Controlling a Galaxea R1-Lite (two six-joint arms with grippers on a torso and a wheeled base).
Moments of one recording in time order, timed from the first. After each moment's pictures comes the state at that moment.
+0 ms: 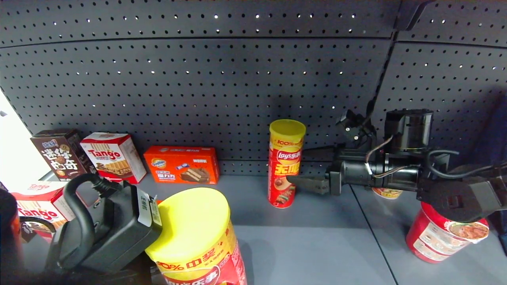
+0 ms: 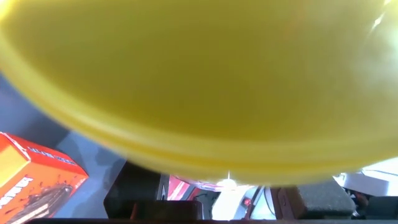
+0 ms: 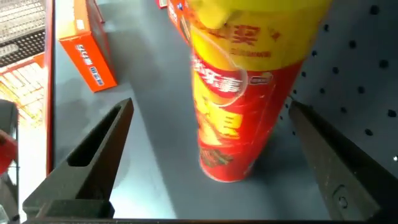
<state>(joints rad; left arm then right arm) -0.89 1.21 -0.60 -0.19 -0.10 -0.01 0.46 1.81 -0.99 -0.62 0.64 -0.19</state>
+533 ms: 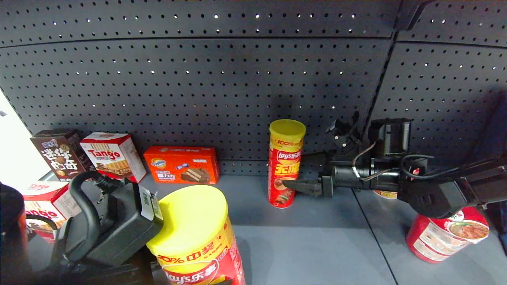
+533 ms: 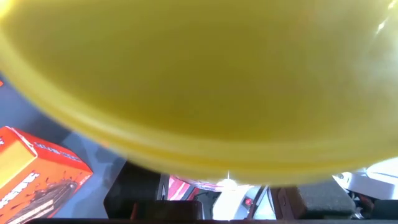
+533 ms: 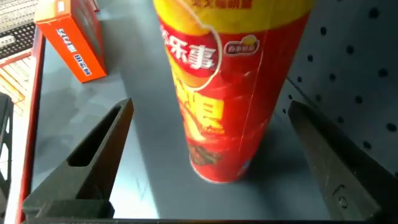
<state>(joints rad) -0.87 1.21 -0.60 -0.19 -0.10 -0.01 0.45 1.91 -1.03 -0.65 0.69 -0.19</state>
